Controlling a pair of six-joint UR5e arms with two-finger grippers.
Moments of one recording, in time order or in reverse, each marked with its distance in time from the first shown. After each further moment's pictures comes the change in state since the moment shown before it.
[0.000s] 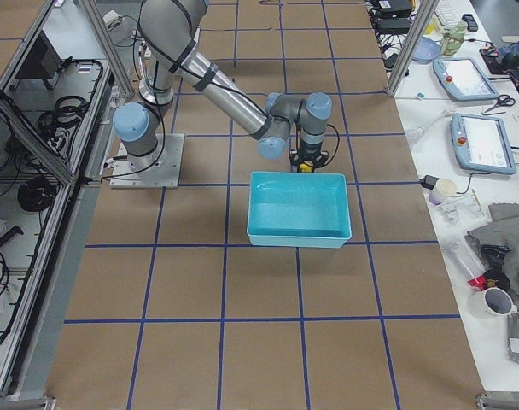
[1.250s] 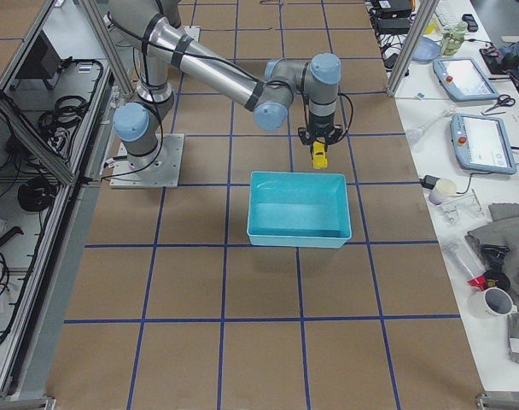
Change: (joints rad) left arm -0.001 0.001 -0.004 0.000 0.000 0.000; right arm -0.109 -0.170 -0.151 0.236 0.045 -0.156
